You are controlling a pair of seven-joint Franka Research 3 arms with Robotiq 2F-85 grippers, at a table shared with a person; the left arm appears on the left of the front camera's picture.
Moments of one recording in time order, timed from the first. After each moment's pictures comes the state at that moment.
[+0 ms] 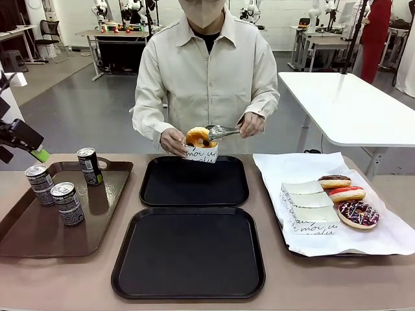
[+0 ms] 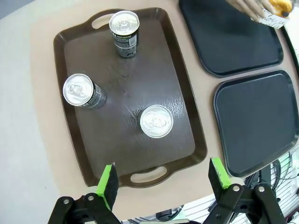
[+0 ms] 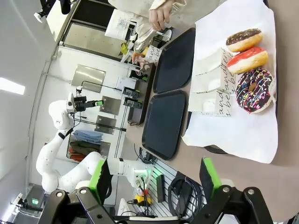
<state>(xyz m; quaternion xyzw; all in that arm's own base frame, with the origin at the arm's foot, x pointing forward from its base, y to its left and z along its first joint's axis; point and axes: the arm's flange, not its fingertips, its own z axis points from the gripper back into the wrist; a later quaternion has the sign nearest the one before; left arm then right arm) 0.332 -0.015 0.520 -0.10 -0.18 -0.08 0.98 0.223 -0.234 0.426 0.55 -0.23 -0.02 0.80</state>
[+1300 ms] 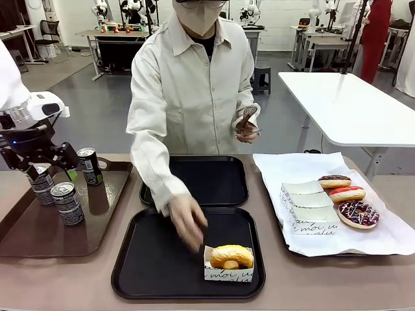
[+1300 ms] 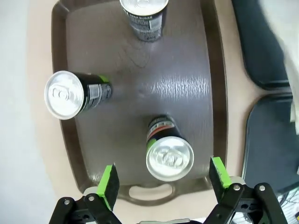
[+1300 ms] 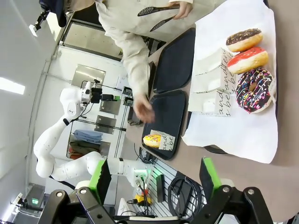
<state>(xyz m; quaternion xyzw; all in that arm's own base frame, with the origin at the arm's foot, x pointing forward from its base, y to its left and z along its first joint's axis) 0.402 -0.057 0.445 -0.02 -0.10 0.00 1.00 0.223 -0.234 0.426 0.55 -0.23 -0.02 0.80</state>
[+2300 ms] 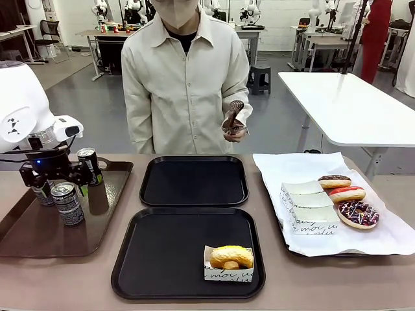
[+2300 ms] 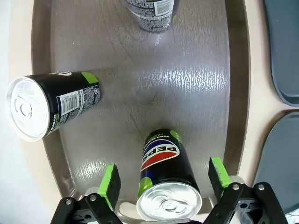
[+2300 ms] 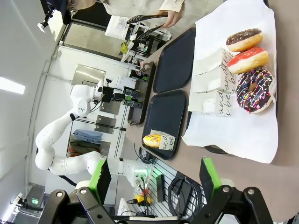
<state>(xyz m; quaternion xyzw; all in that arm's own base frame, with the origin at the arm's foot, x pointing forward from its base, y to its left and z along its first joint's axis) 0.422 -0.068 0.387 0.00 -0.06 0.03 1.00 0.223 -0.234 0.426 0.55 -0.23 -0.02 0.80</state>
